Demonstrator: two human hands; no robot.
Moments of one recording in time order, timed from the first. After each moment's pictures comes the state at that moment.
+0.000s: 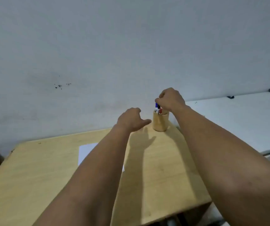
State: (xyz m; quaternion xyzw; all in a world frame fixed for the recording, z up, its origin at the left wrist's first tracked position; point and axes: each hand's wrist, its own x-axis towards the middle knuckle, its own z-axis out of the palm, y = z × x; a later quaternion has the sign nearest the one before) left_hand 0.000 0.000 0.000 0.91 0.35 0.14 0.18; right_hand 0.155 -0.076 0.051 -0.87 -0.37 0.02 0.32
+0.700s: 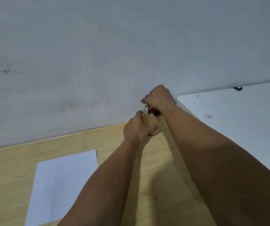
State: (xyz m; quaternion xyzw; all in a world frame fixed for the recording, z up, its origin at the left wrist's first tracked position) left_hand 0.120 0.031 -0.100 0.81 0.37 0.21 0.40; right_hand 0.236 0.014 -0.006 -0.90 -0.31 0.10 0.30
